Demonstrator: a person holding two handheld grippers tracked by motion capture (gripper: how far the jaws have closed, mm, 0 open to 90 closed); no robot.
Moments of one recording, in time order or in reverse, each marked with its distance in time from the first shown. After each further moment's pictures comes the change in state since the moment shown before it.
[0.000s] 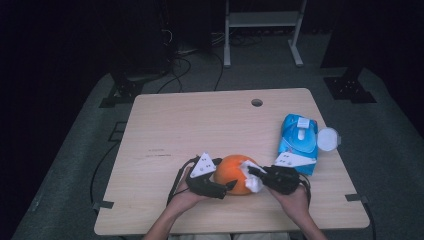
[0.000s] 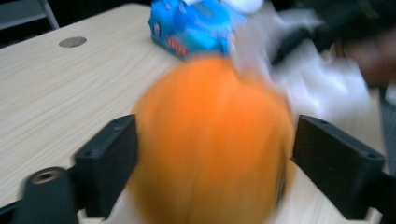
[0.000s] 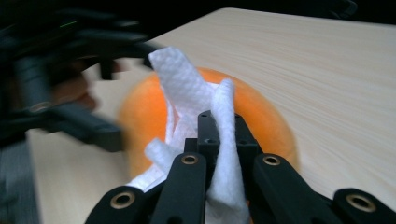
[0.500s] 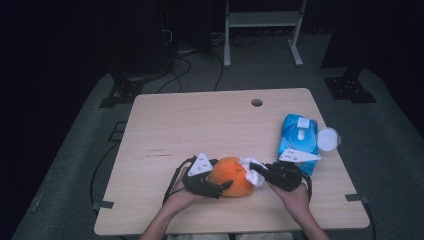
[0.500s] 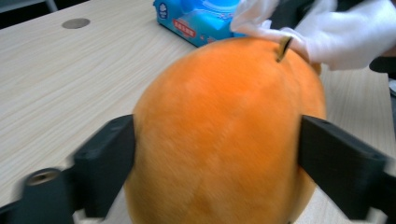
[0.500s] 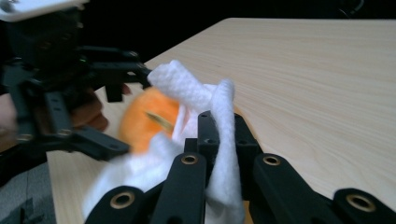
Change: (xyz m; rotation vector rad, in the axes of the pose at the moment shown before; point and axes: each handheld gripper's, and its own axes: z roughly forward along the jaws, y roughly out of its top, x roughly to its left) left arm 0.008 -0.012 -0.003 0.026 -0.017 0.019; right arm -0.017 -0.001 -0.004 -0.052 0.041 0.109
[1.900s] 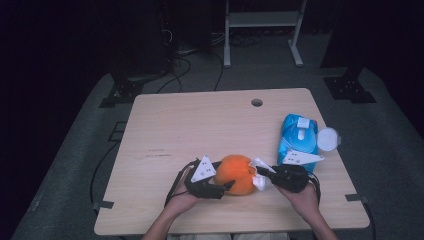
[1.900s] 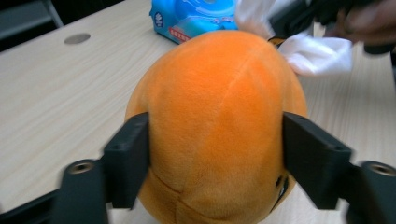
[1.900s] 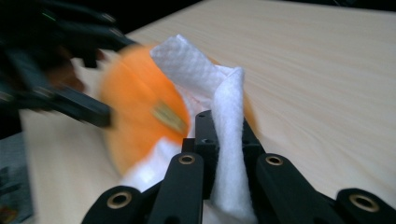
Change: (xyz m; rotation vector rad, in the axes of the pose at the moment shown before) left arm -0.010 0.002 0.000 -0.021 0.013 0.091; right arm -0.008 -0.004 -0.013 0.079 -0.030 -0.085
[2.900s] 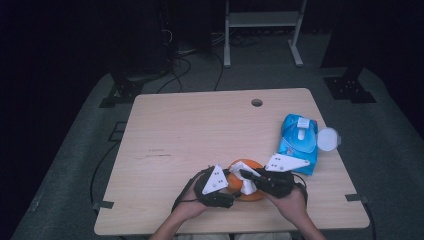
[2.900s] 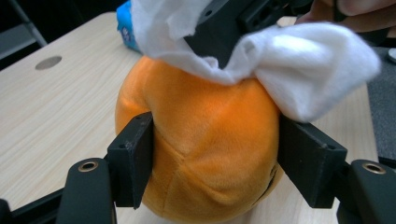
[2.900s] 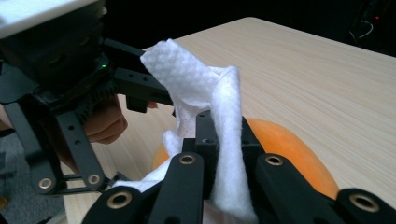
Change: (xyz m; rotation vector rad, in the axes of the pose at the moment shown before) left arm -0.024 0.007 0.006 0.011 -0.029 0.058; right arm 0.049 0.024 0.014 -0.018 0.015 -0.137
